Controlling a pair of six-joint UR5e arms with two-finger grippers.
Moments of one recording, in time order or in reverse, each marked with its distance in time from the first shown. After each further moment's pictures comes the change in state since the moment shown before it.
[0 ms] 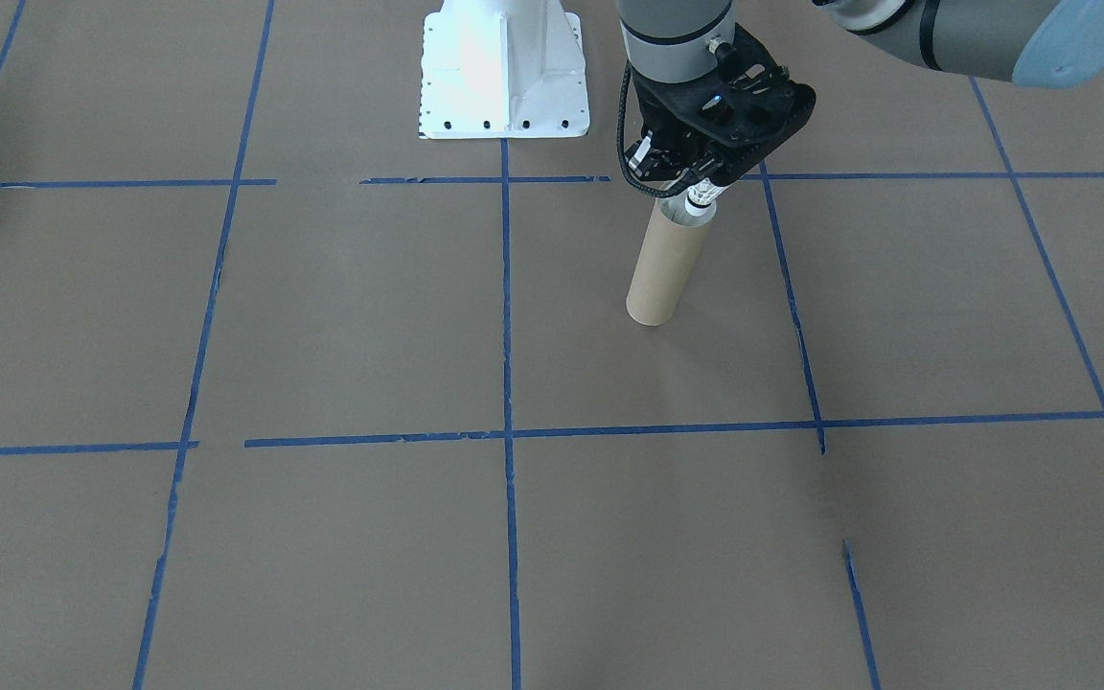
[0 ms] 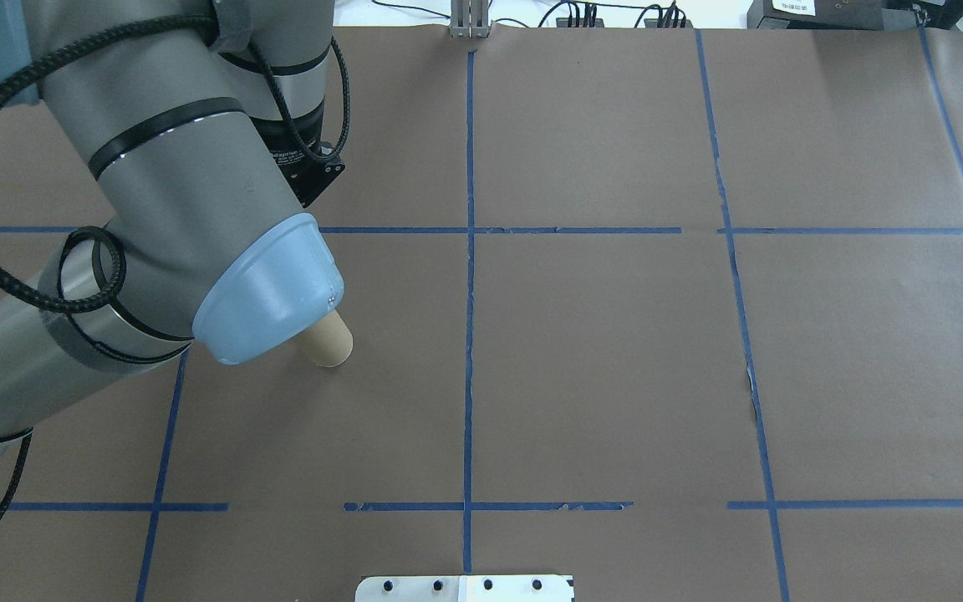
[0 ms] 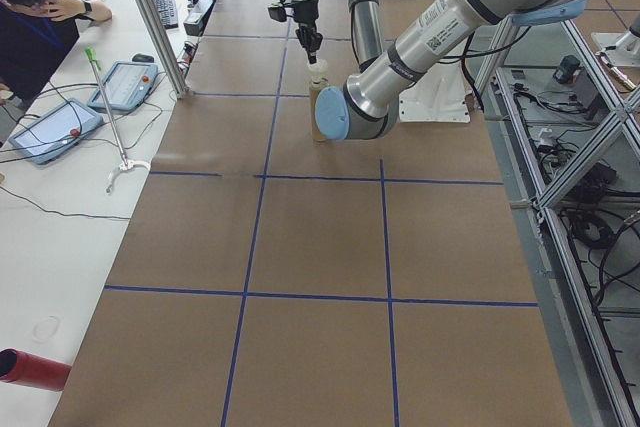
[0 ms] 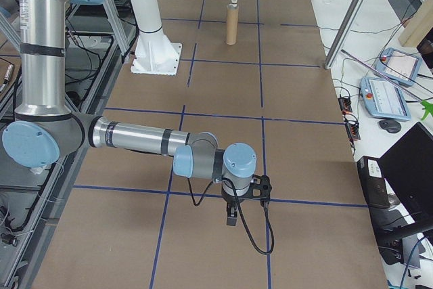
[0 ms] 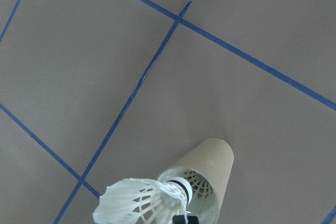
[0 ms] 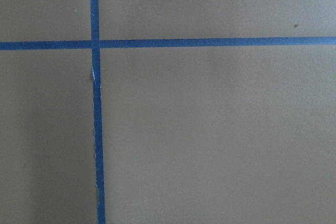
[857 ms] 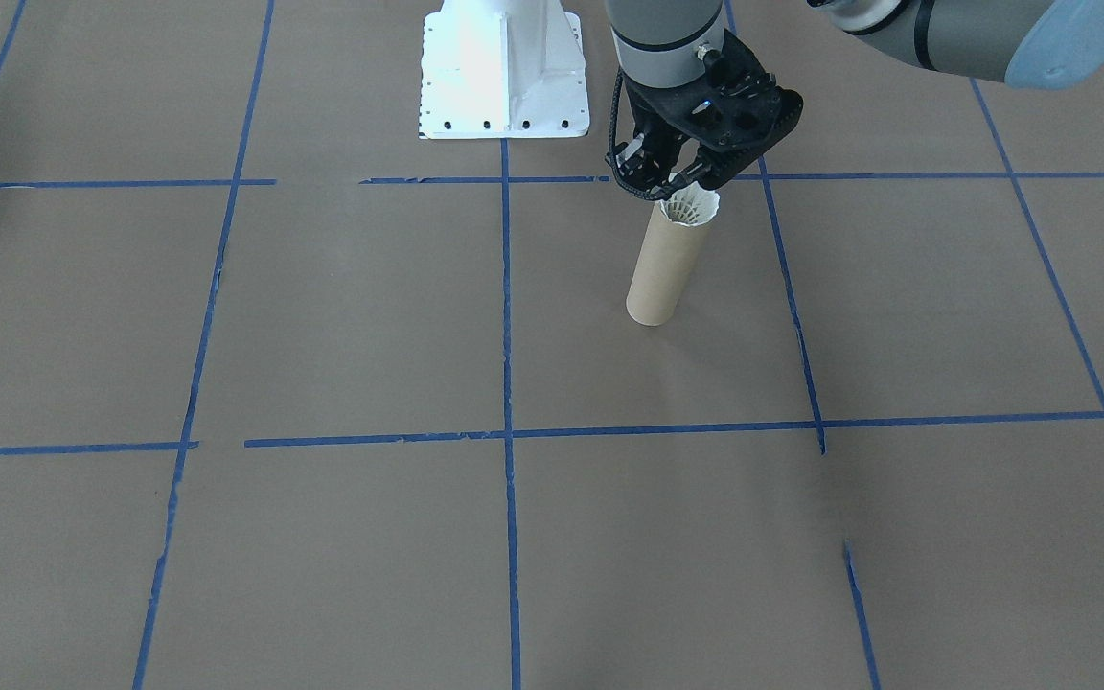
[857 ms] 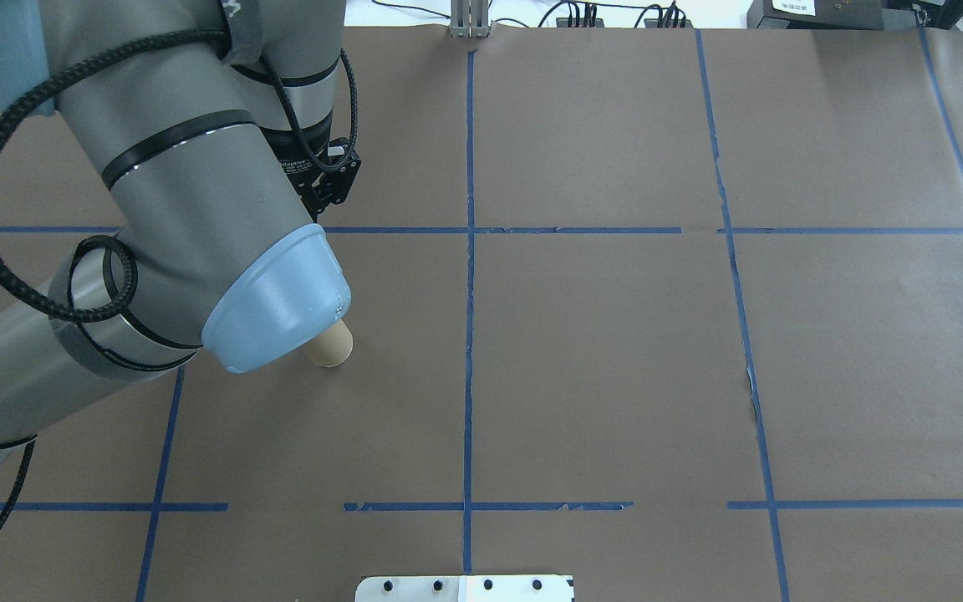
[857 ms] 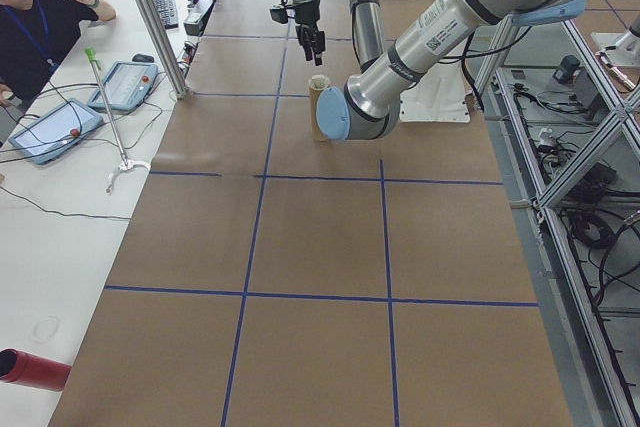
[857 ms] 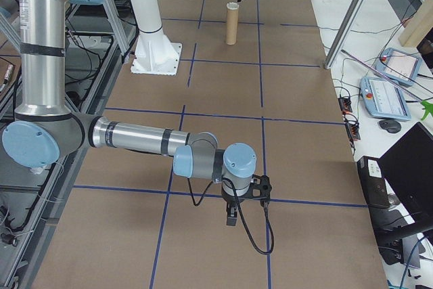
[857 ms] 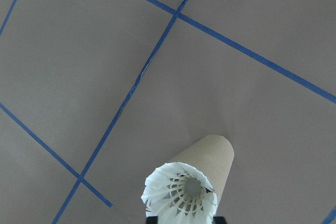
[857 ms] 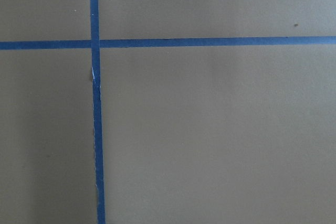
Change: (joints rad) left arm 0.011 0.004 -0.003 -0.009 0.000 0.005; right arm 0.000 -0.001 -0.001 0.000 0.000 0.000
